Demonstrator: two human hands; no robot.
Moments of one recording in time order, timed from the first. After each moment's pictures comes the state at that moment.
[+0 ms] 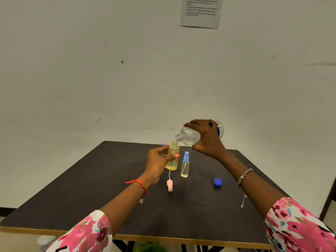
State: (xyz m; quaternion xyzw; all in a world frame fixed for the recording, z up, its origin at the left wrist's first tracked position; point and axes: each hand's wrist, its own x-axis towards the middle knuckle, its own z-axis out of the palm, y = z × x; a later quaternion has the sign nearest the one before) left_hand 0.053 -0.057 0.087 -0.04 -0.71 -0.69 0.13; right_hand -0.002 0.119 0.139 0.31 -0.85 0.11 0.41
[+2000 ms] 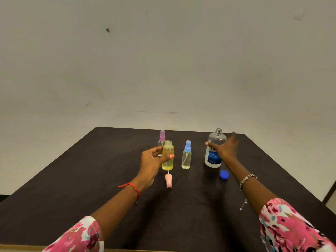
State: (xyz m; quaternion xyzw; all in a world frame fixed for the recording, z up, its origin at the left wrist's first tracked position) left_hand -0.013 -0.061 0.034 0.01 -0.69 -0.72 0.08; right_hand -0.098 0.179 0.038 -0.12 -0.82 0.50 0.26
